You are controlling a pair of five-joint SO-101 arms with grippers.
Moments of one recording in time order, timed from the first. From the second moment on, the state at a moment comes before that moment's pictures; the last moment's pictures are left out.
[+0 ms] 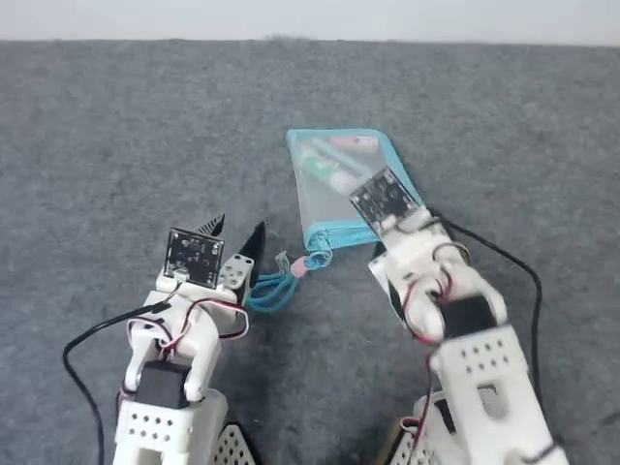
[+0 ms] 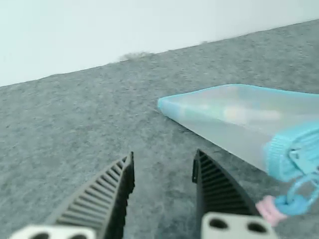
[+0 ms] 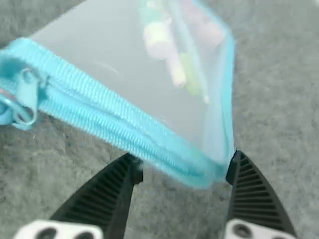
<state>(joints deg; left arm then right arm) 2.8 -93.1 89.1 40.2 -1.7 -18.5 -57.8 62.2 48.1 23.3</state>
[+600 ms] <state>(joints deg) -4.5 -93.2 97.5 20.1 -1.7 -17.7 -103.1 81.4 61.7 23.3</state>
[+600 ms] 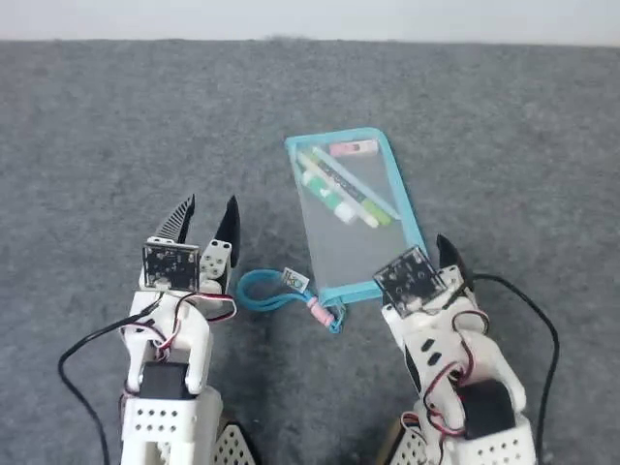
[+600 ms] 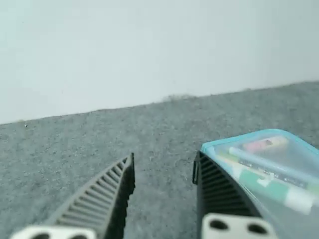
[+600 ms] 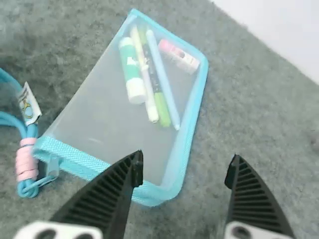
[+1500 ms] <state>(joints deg) -4.4 -93.2 97.5 58.8 -1.6 11.2 -102.9 95.2 72.9 23.2</state>
